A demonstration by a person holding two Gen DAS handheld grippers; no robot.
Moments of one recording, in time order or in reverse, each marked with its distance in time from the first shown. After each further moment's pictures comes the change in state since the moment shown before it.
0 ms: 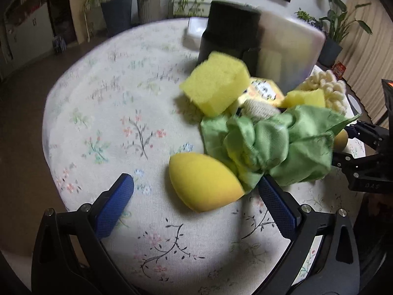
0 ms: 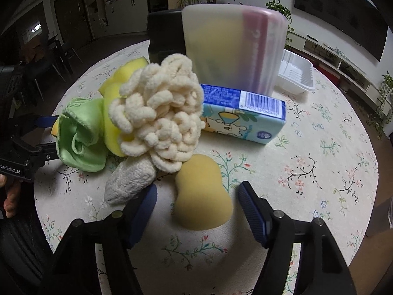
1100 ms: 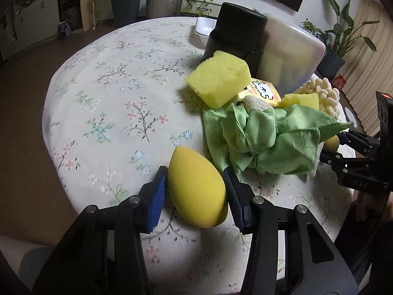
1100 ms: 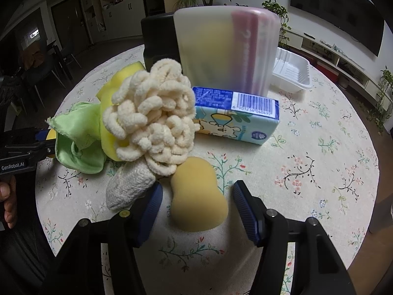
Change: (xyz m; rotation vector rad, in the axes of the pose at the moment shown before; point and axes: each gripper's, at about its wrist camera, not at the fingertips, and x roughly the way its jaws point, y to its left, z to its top) left arm -0.013 0.010 -0.016 -0.114 0.026 -0.047; right arm -0.006 -0.013 -0.001 0.026 -0.008 0.010
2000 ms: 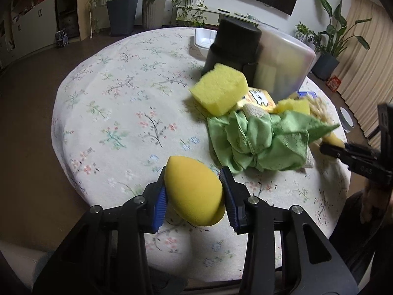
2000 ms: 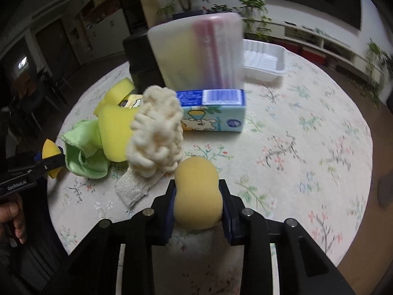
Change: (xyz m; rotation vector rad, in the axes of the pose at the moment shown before) left arm -0.025 0.013 0.000 0.038 -0.047 -0.017; right arm -0.020 -0.020 -0.017 0.183 -0.039 0.019
